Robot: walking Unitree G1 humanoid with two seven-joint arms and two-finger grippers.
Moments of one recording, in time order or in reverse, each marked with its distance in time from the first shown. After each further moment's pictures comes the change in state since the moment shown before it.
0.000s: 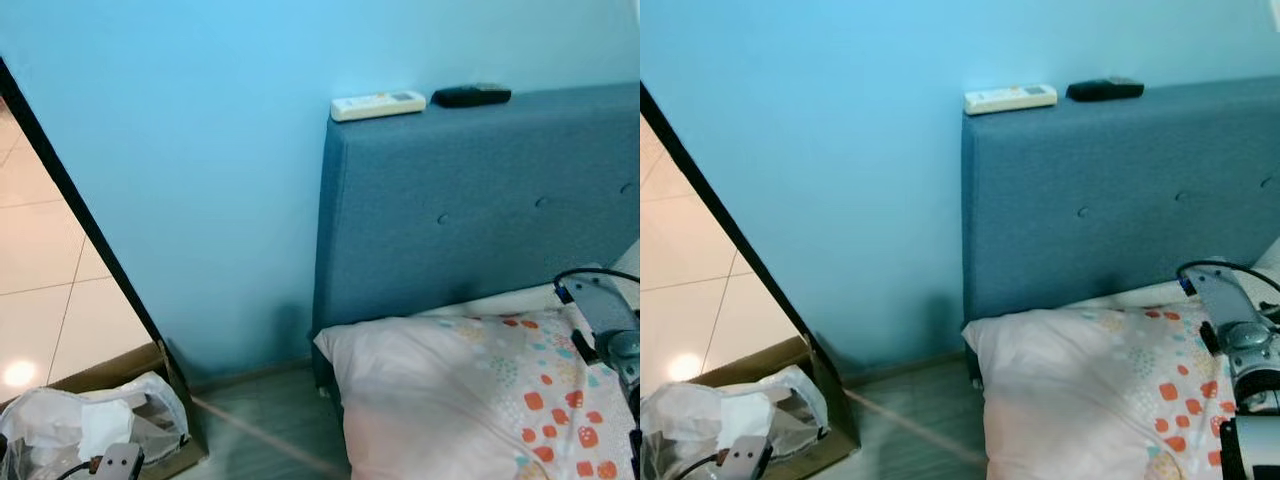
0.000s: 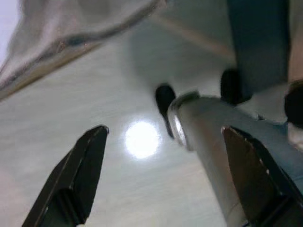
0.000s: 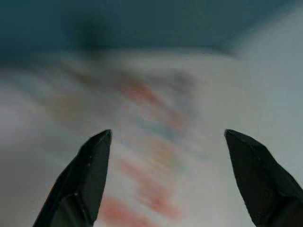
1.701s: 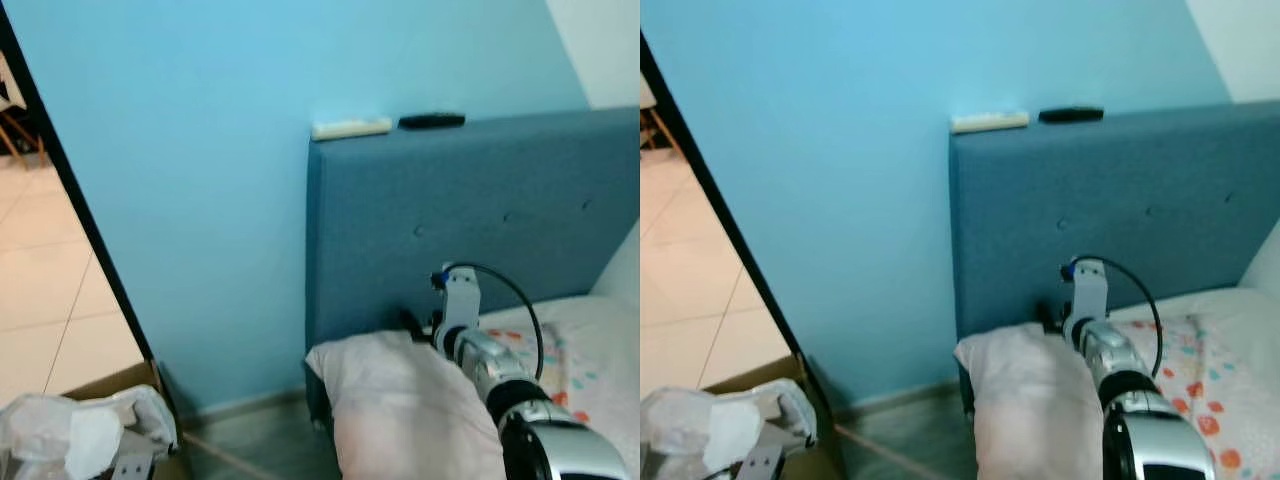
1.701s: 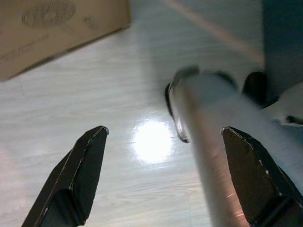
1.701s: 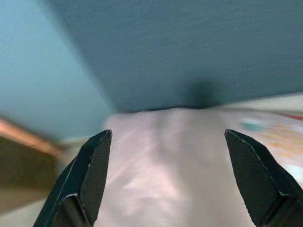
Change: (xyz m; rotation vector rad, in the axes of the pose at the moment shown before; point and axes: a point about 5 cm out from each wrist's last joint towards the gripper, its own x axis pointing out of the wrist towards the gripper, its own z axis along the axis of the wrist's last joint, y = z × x) left arm 0.007 -0.011 -0.017 -0.033 0.150 0.134; right arm 0.001 0.148 -0.014 0.266 -0.074 0.474
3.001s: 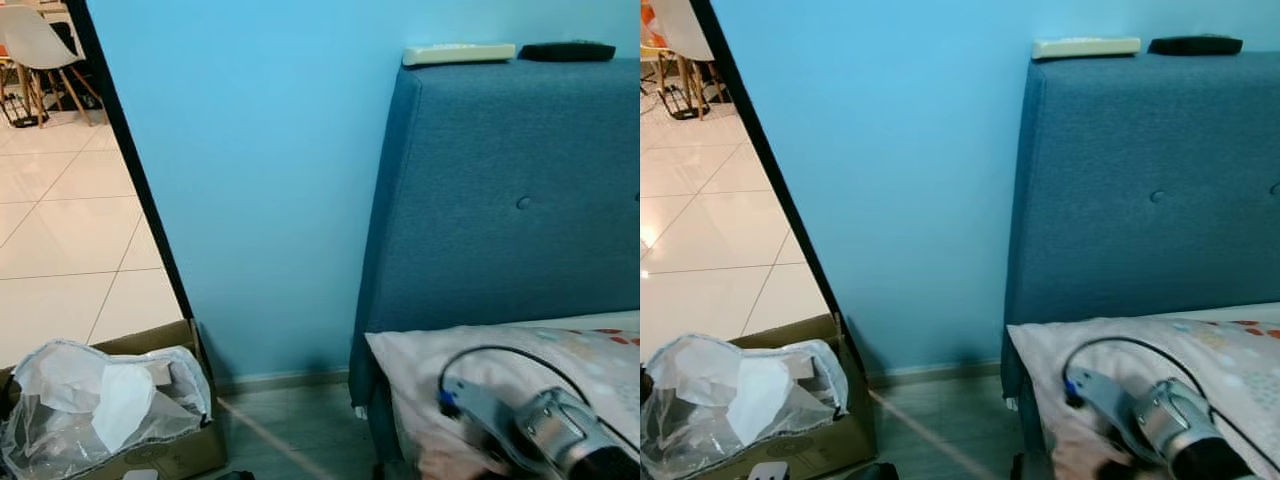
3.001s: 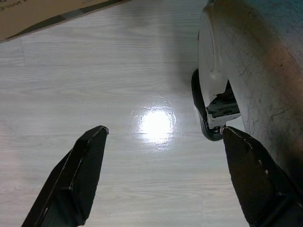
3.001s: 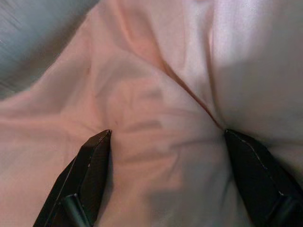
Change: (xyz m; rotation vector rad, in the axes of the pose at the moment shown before) left arm 0.001 -0.013 -0.010 0.045 0.023 -0.015; right arm -0.100 -0.060 -0.075 -0.604 1.038 0.217
